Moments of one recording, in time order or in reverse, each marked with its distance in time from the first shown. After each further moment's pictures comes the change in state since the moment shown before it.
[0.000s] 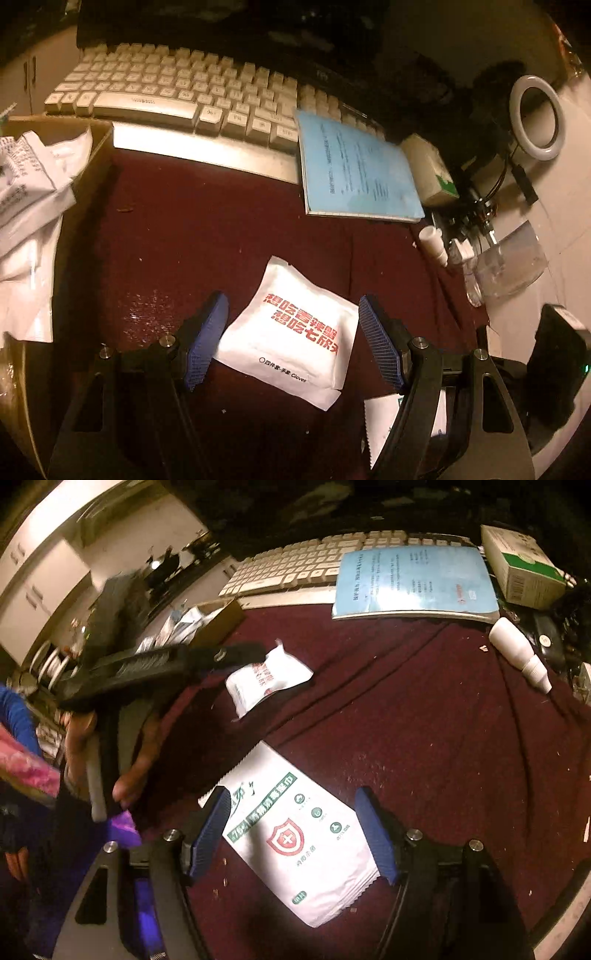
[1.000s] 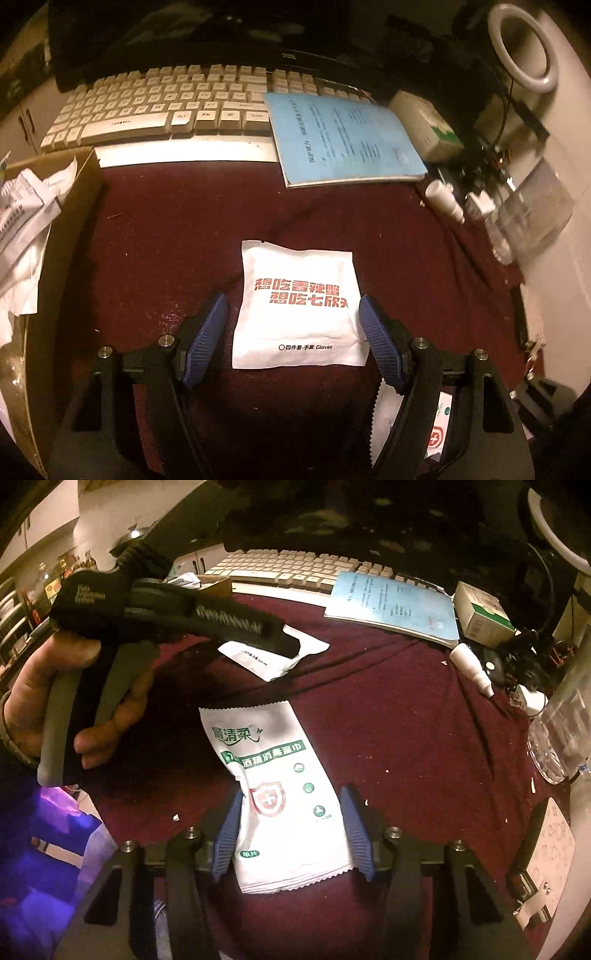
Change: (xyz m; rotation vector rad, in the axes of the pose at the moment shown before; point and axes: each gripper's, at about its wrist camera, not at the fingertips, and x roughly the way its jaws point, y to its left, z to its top) left arm 0.005 -0.035 -0.019 0.157 0.010 0.151; right arm 0.000 0.058 -0.052 -0.111 -0.089 -0.388
